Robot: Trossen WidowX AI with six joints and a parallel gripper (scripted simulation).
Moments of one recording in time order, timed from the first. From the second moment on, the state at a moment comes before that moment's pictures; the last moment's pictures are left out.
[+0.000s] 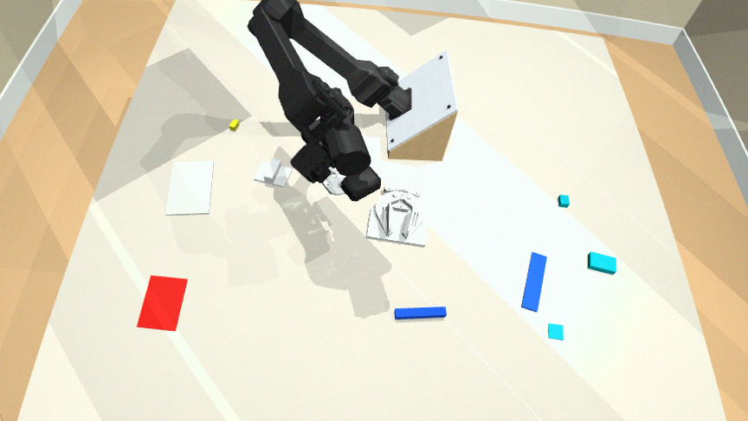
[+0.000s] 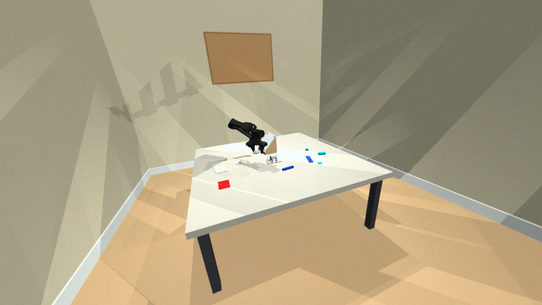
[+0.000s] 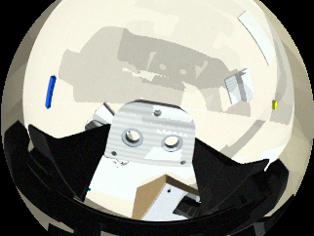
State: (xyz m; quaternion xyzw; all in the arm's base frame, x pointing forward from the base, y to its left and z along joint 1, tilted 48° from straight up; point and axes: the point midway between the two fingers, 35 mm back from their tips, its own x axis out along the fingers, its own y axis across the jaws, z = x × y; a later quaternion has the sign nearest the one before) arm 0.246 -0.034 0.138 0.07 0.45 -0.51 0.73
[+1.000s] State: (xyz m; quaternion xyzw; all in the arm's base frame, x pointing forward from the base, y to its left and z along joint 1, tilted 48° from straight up) arm 0.240 0.035 0.066 -0.15 0.57 -0.37 0.71
